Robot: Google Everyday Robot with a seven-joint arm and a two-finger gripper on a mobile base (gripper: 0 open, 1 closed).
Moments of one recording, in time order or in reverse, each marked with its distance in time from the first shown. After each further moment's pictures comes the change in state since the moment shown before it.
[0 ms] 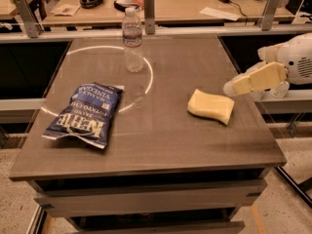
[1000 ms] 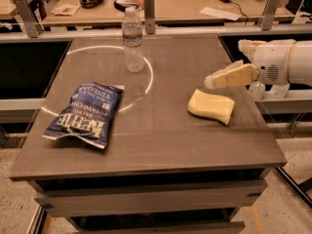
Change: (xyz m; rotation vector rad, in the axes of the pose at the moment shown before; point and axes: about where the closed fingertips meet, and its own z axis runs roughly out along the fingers) arm -0.022 -0.023 0.053 0.013 -0.240 -0.086
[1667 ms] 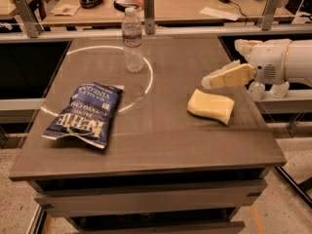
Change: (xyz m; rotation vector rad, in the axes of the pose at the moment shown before) arm -0.002 0.003 0.007 -0.020 -0.005 -0.013
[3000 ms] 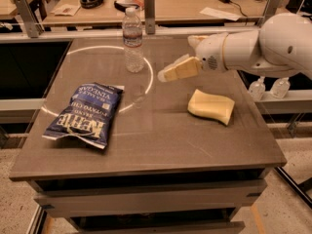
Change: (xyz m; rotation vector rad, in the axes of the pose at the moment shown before) arm -0.026 0.020 0.118 -0.111 -0.005 -0.050
